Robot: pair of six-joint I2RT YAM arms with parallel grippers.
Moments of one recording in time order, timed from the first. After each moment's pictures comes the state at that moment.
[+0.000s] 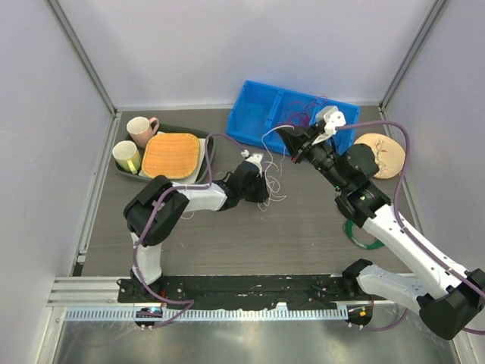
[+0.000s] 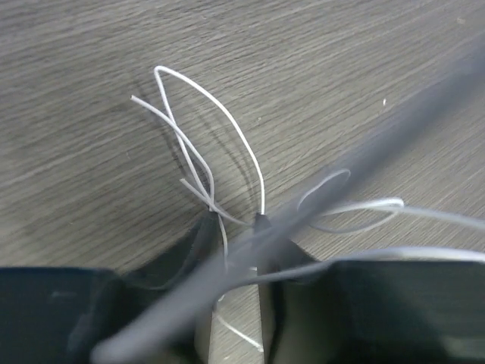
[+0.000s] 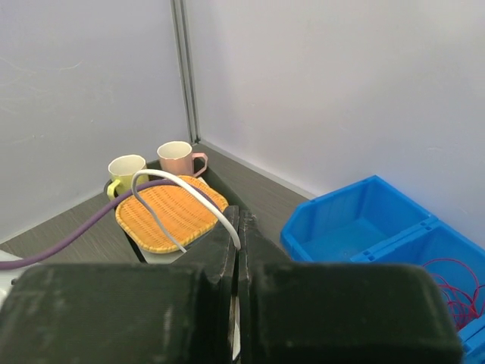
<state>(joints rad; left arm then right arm) -0.79 1.91 1.05 0.18 0.00 -0.54 0.58 1.01 0.95 0.31 -0.15 0.04</state>
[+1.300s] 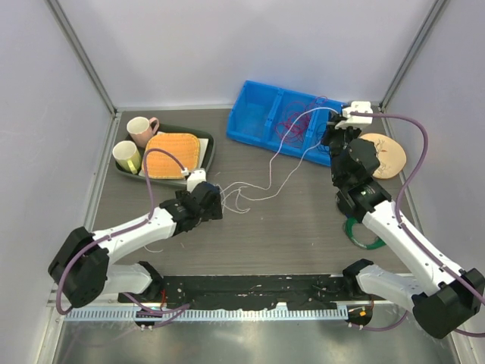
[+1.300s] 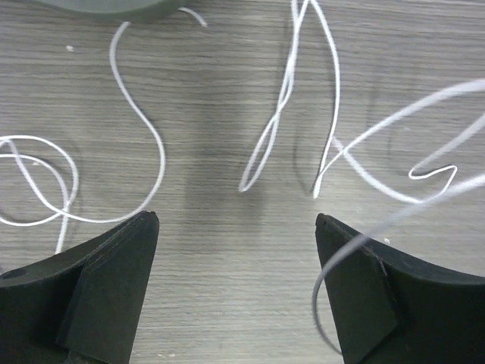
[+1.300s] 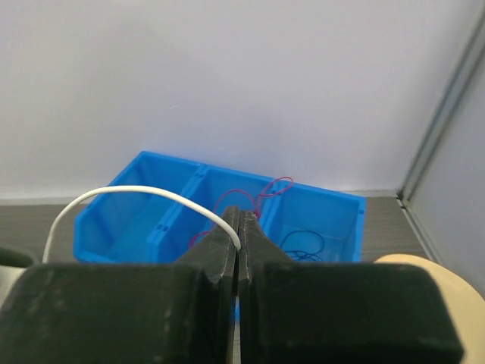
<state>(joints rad) -0.75 1.27 0.68 -0.39 -0.49 -0.71 0.48 1.02 0.94 0.31 0.55 -0.07</state>
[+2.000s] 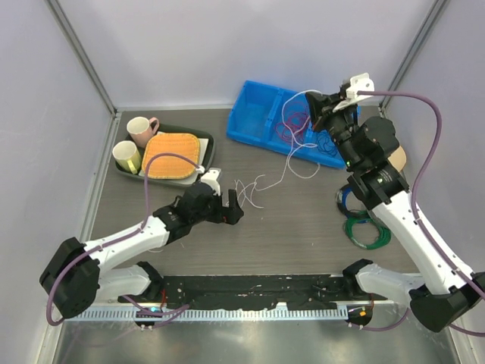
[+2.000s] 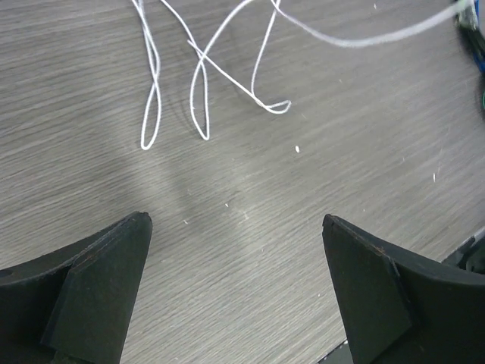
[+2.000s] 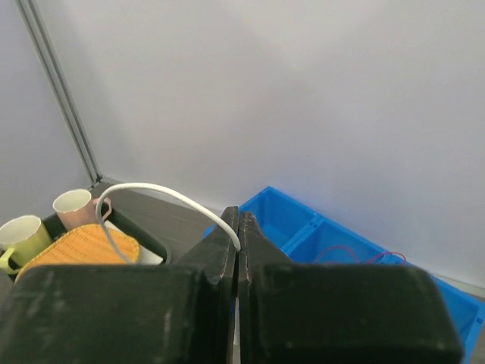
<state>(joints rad) -0.75 1.16 0.58 -0.04 -0.01 -0.53 0.48 1.10 1.26 0.09 0.09 0.00</state>
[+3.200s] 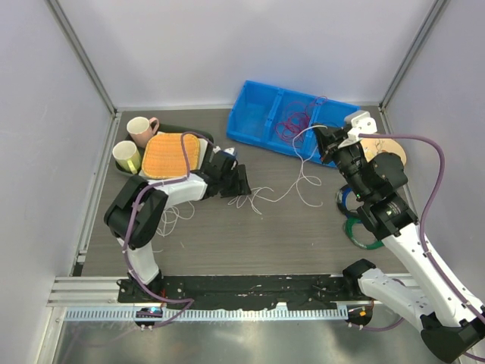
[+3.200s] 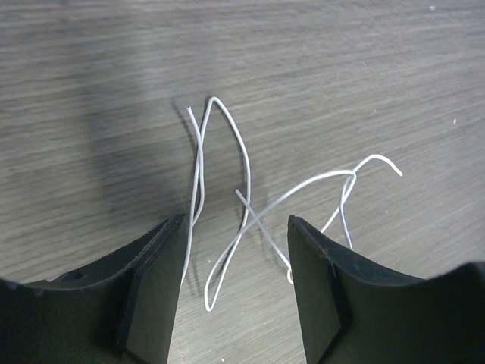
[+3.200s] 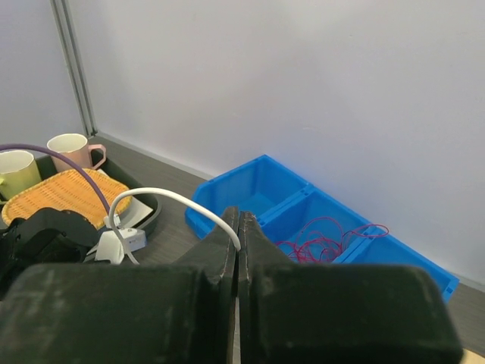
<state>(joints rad) -0.62 1.81 1.03 -0.08 0.08 -0.65 0.48 0.83 0.96 0.10 0.01 -0.11</state>
